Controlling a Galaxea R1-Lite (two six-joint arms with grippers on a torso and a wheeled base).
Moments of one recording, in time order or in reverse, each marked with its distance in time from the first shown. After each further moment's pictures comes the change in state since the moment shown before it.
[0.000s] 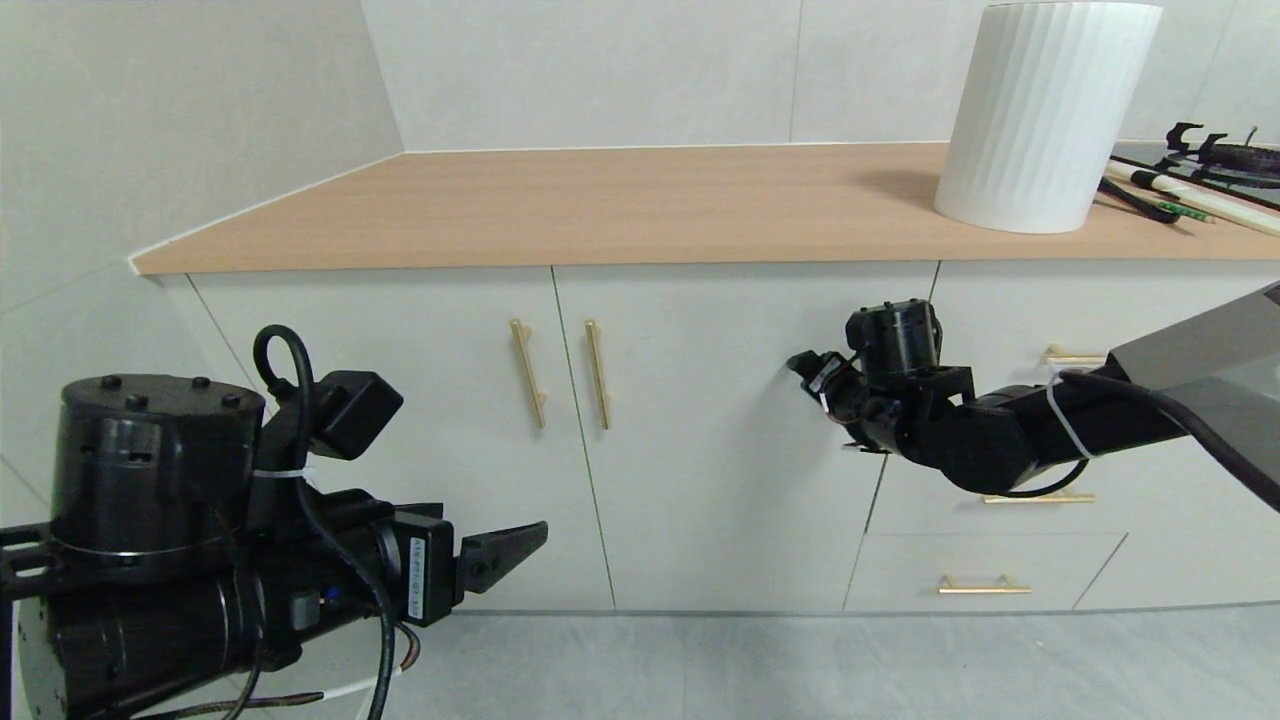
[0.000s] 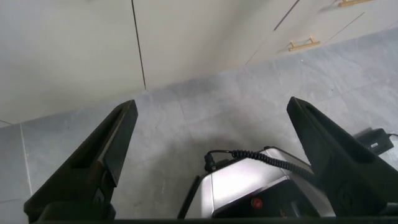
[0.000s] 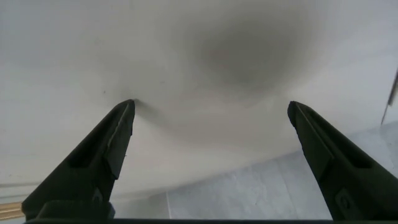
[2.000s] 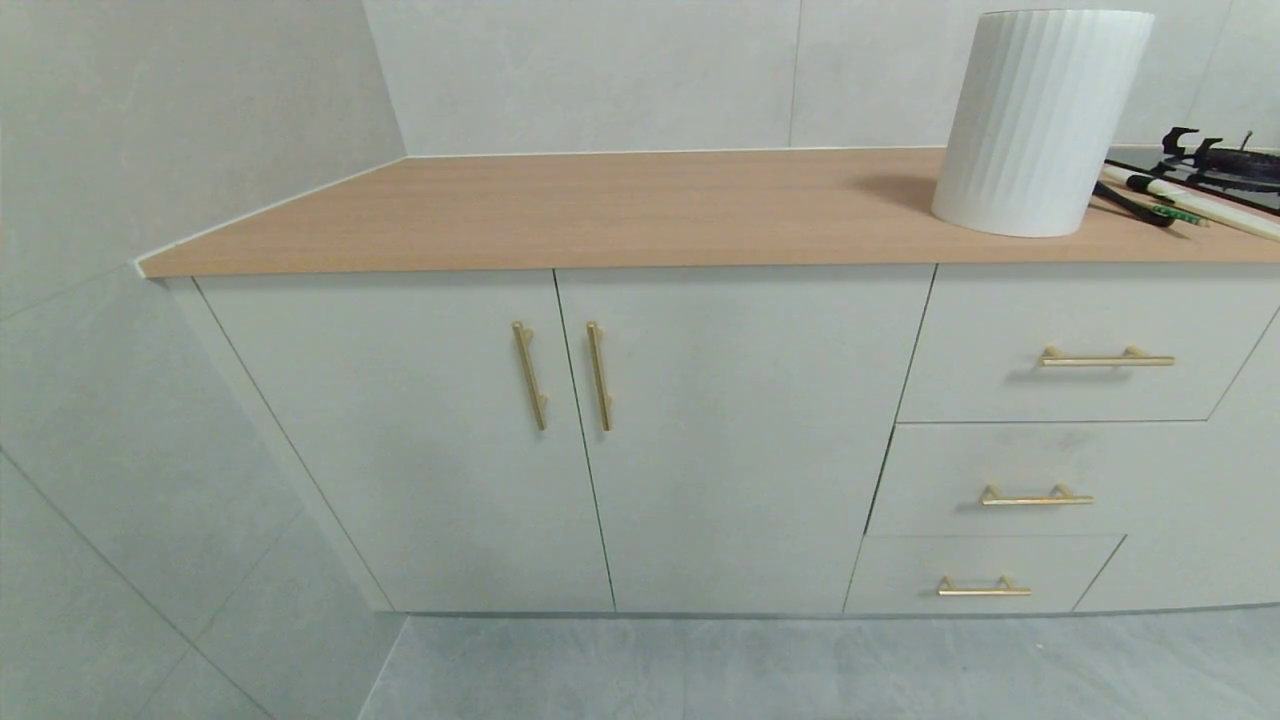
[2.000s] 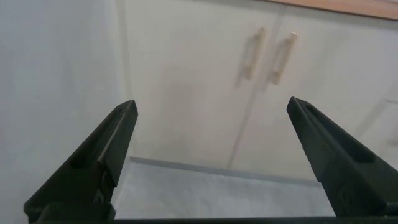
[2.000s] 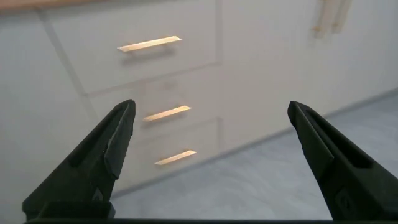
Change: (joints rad) left arm 0.410 -1.264 0.208 0.459 0.136 0.110; right arm -0.428 -2.076 0.900 0.710 -0.143 -0.888
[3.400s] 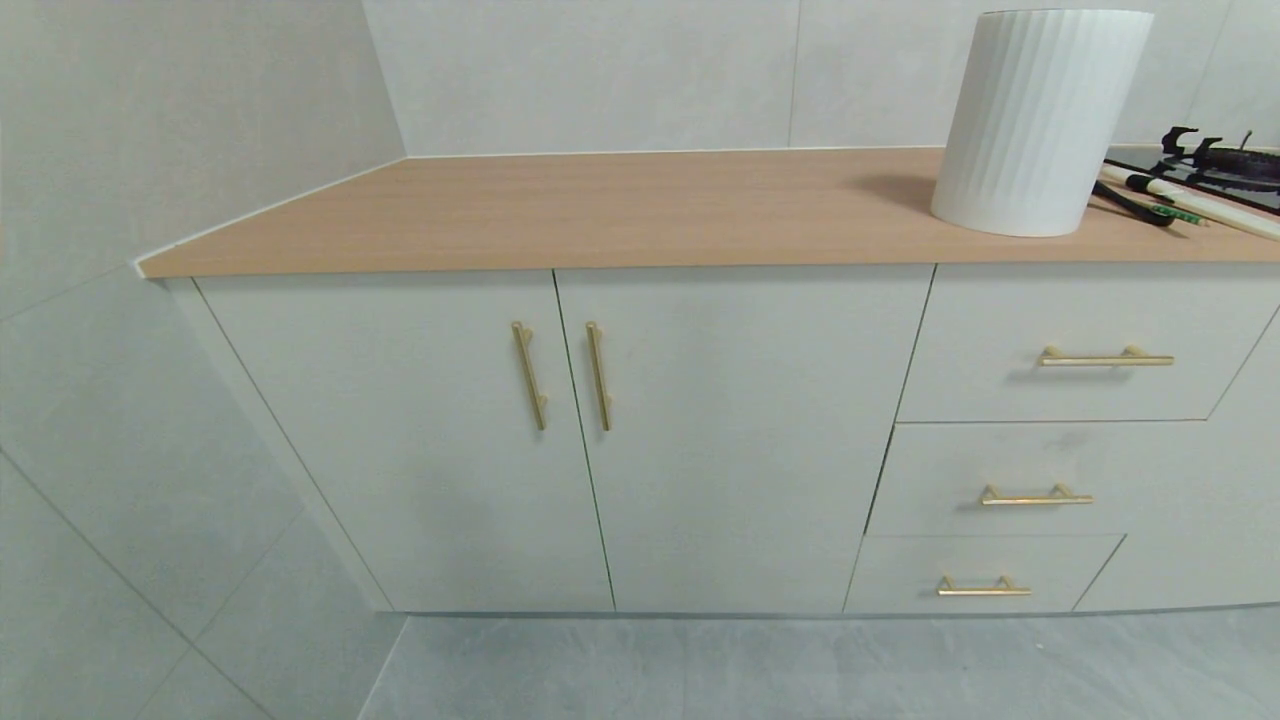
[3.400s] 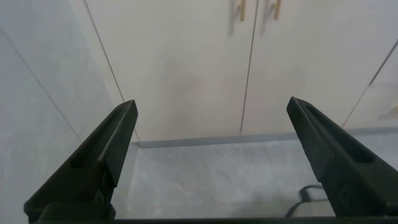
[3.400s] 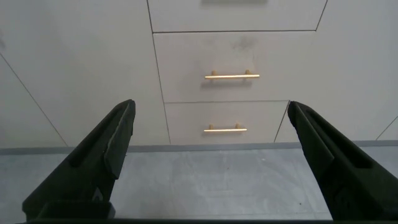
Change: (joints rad) left arm 0.104 -0.110 0.409 -0.210 -0.220 0.154; right arm -0.043 -0.073 0.420 -0.266 0.414 -0.040
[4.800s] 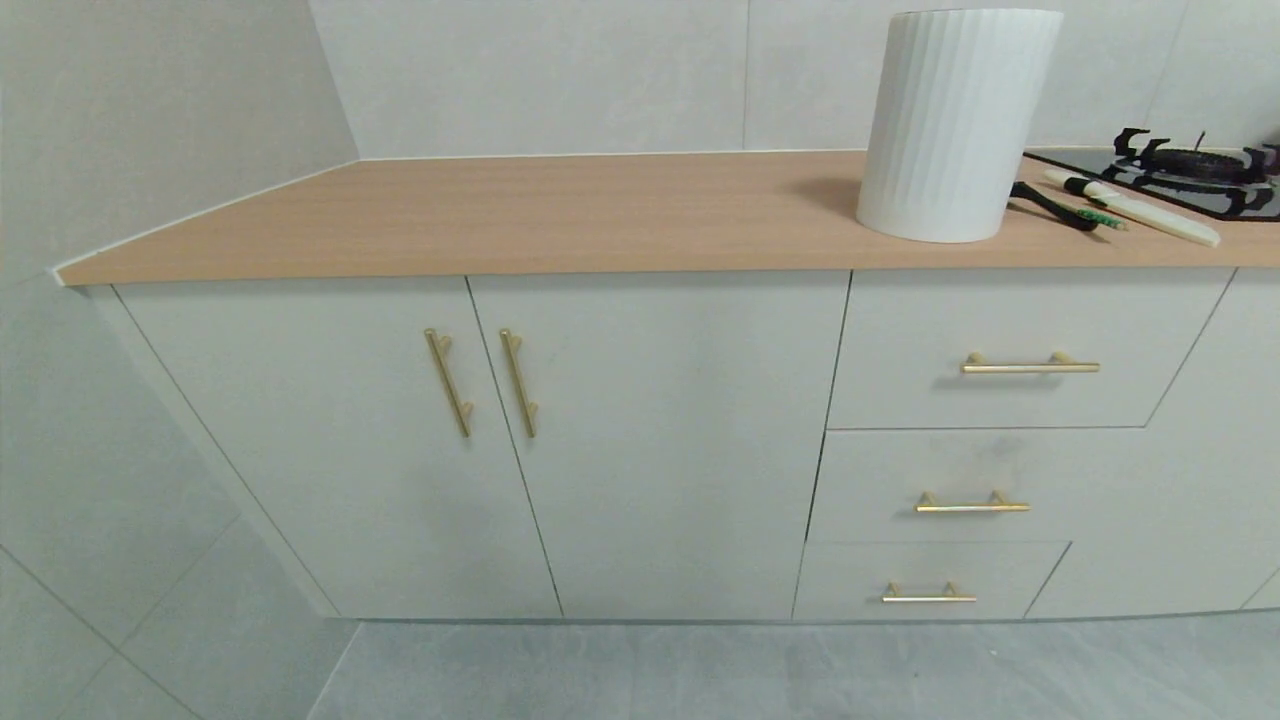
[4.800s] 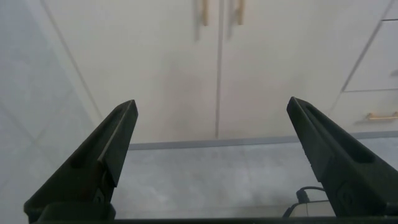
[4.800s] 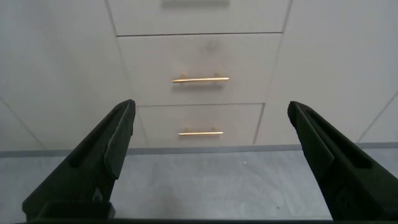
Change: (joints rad) left arm 0.000 0.000 0.000 0.000 0.000 -0.004; right arm 0.003 0.000 0.000 0.001 0.001 0.008
